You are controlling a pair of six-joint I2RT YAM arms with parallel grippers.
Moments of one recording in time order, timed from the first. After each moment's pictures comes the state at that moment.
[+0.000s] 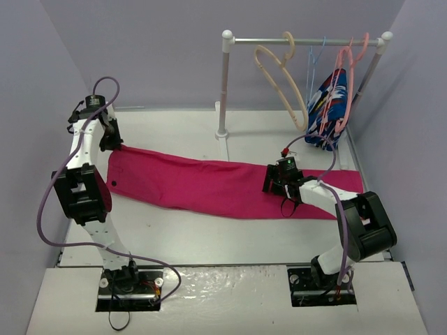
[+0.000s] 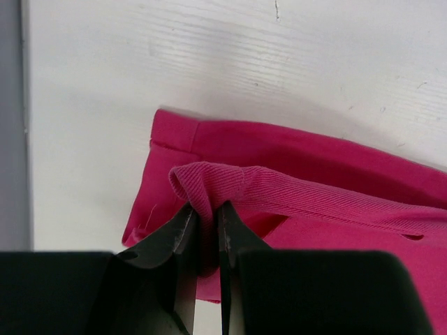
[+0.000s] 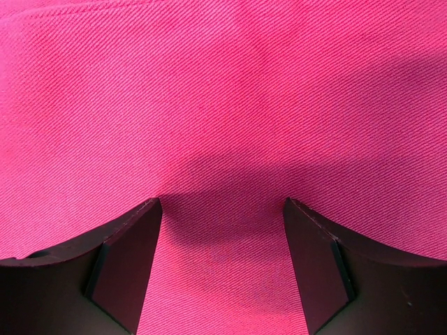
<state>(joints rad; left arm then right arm) 0.20 1.93 1.79 -0.92 0.02 -0.07 0.34 1.52 0.68 -0.08 0.10 0.50</state>
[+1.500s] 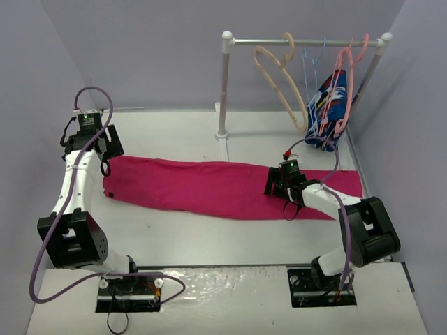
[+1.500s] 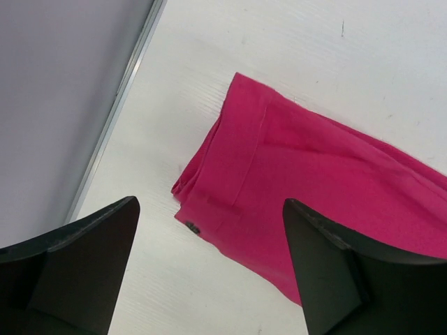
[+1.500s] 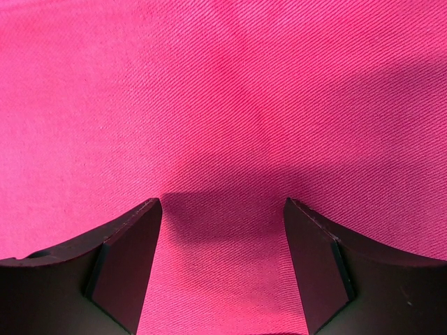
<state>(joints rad) 0.18 1.49 1.38 -0.72 -0.24 -0.17 0.33 1.47 0.65 -0.08 0.08 0.49</state>
